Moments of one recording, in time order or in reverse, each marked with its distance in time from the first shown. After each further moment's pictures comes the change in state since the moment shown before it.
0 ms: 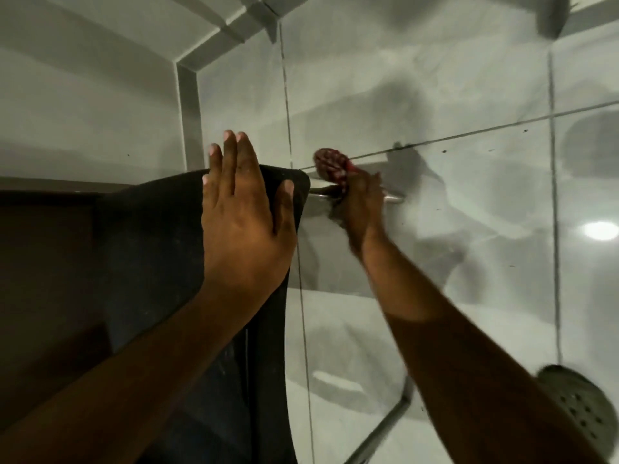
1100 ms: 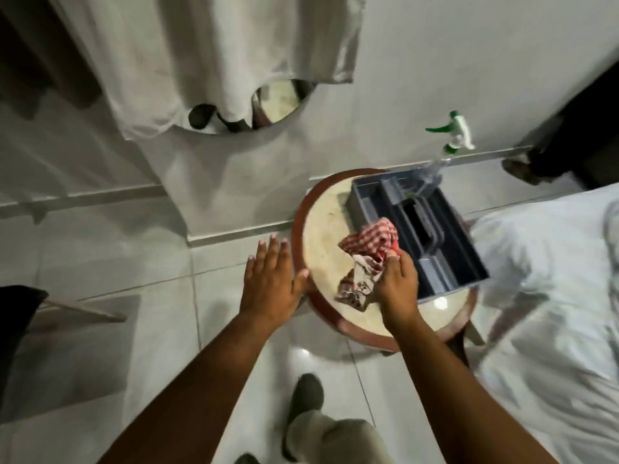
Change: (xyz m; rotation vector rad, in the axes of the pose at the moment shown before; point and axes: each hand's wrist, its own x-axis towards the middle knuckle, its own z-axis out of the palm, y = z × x) left_hand -0.298 0.522 -0.265 -0.387 -0.112 0.538; right_hand -0.609 -0.485 -0.436 -0.352 0.740 -0.563
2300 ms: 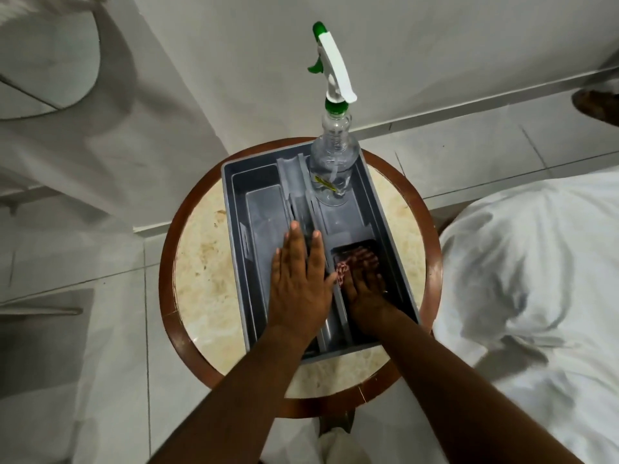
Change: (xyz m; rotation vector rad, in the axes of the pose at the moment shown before) left_hand 0.182 0.287 0.264 0.346 0.165 0.033; right_hand 0.350 0.164 -0.179 -1.482 -1.019 -0.268
